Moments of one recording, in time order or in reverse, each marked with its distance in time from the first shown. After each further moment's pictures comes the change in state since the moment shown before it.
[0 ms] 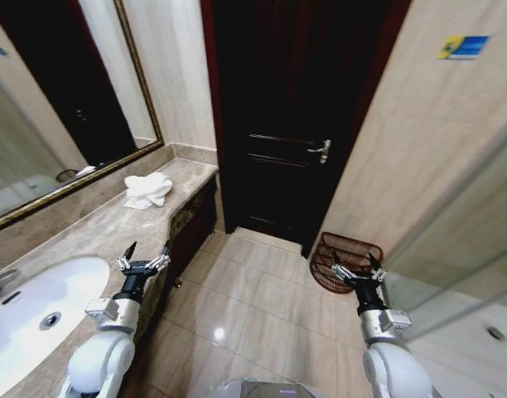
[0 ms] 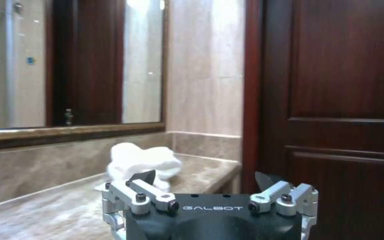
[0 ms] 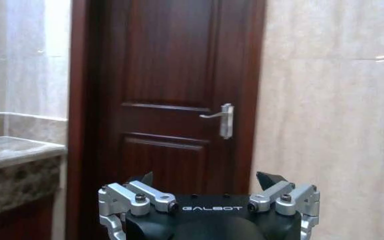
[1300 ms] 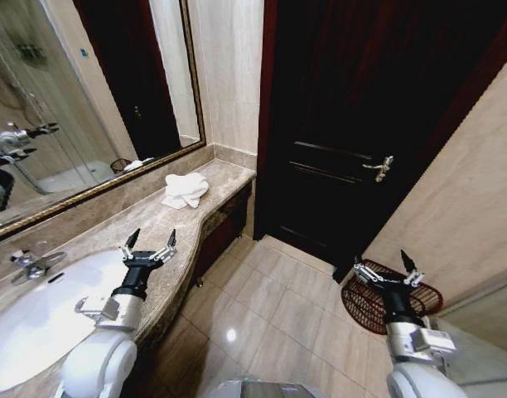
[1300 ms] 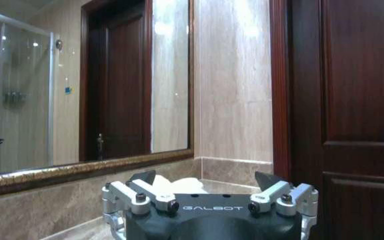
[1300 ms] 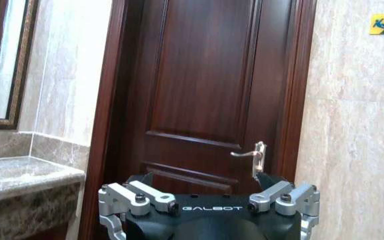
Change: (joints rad) left arm 0.007 -0.006 0.040 -0.138 0.050 0.038 -0.022; right arm -0.165 -0.120 0.031 0.174 0.045 0.044 0.172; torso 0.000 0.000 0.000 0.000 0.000
